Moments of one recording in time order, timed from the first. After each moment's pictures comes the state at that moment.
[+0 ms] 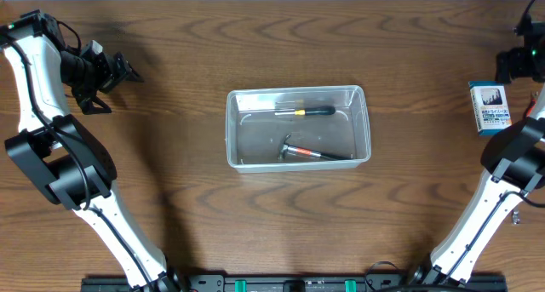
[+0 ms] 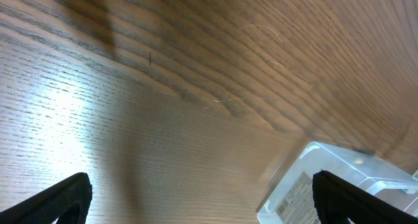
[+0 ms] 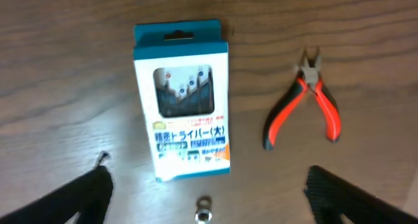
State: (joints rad) left arm 0.43 2.29 2.15 -1.46 0.44 -0.06; right arm -0.48 2.52 2.65 -1.54 0.09 -0.42
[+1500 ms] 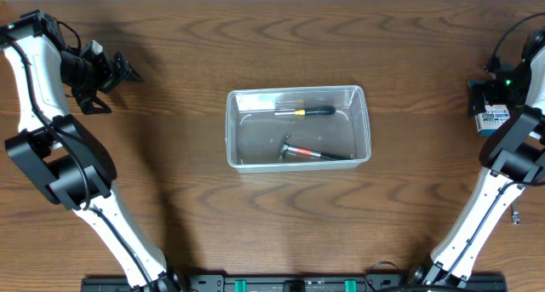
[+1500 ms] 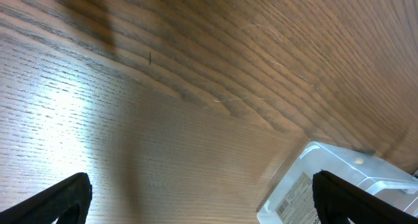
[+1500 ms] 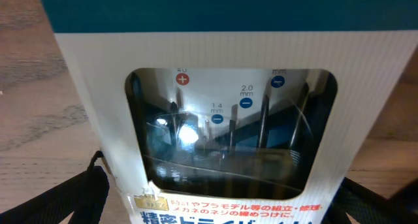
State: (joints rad) left arm 0.43 2.29 2.15 -1.46 0.44 -0.06; right arm -0.51 2.68 2.48 -1.48 0.04 -0.48
